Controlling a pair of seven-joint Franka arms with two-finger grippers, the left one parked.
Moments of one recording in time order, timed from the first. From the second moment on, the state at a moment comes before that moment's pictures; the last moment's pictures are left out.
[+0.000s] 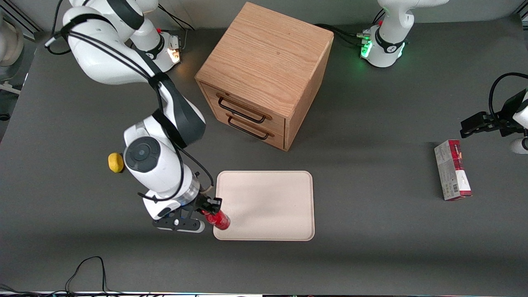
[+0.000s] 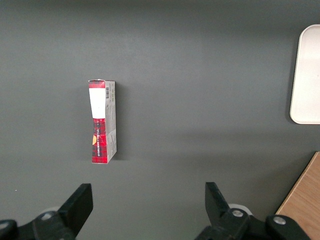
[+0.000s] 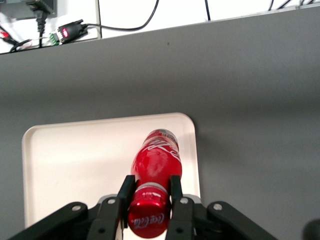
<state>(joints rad) 0.21 0.88 0.40 -0.95 -0.34 2.01 0.66</state>
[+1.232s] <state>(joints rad) 0.24 0.83 0.34 -0.99 -0.39 1.95 0.61</state>
